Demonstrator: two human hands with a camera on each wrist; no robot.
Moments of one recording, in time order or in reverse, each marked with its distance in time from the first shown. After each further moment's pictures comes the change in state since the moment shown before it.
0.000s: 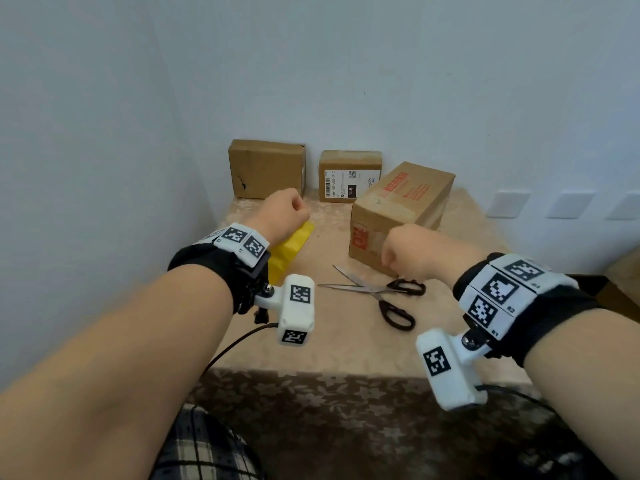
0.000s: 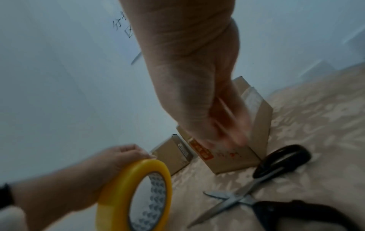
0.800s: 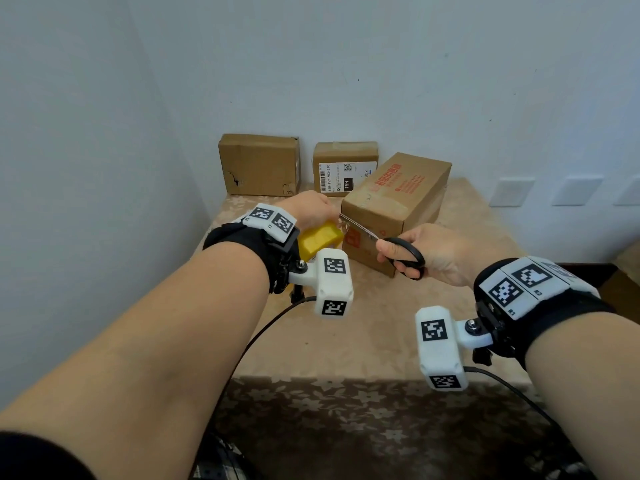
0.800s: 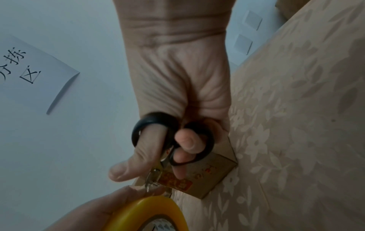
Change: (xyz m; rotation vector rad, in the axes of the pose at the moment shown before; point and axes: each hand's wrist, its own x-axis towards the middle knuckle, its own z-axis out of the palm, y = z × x) left_hand 0.026 0.039 0.028 -0.053 -0.337 -0.133; right_hand -0.003 0.027 0.023 1.280 -0.063 0.115
